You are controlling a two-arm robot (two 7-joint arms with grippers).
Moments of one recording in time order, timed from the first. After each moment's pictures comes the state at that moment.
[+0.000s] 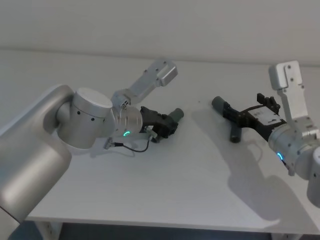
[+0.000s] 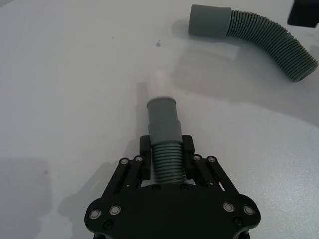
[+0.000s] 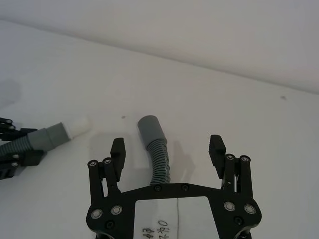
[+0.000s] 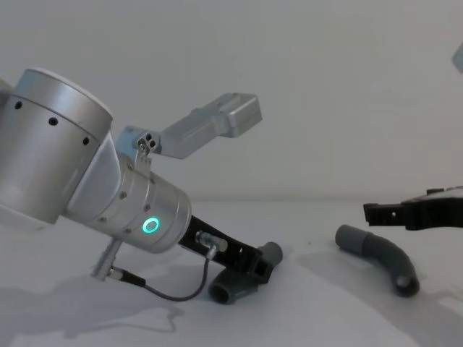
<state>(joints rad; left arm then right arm) -0.56 0.27 0.63 -1.44 -0.30 0.77 -0.31 0.17 0.30 -0.30 -1.72 0.21 0.51 0.05</state>
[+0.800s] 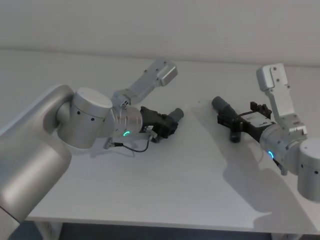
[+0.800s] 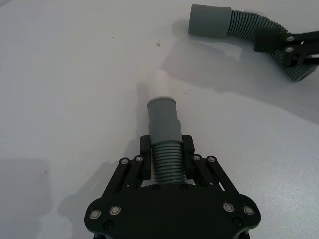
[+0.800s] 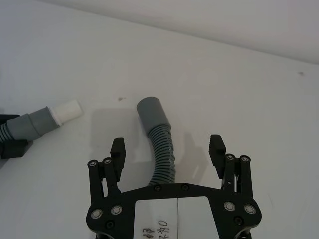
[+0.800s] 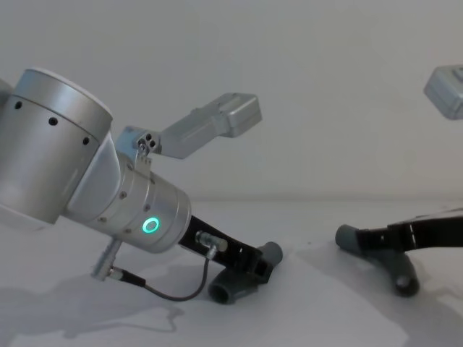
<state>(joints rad) -0.56 0.27 0.63 -1.44 -0.30 0.77 -0.31 0.23 0.26 -0.32 -1.63 0.18 0.60 0.06</state>
